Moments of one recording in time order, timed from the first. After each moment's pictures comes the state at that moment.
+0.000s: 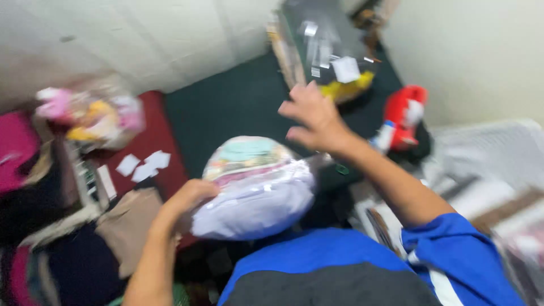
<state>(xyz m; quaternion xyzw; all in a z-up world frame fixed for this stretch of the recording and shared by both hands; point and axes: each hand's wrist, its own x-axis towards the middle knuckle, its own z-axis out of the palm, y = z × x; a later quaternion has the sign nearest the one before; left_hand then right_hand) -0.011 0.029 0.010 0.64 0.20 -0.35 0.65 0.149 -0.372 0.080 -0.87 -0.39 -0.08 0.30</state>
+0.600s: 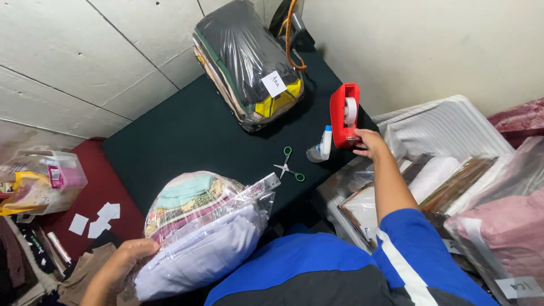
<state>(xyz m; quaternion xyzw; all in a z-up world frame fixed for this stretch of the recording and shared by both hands) -0.011 0.076 -0.026 0.61 0.36 -0.41 0.57 0.144 -0.730 -0.238 -0.61 0.45 0.19 0.63</state>
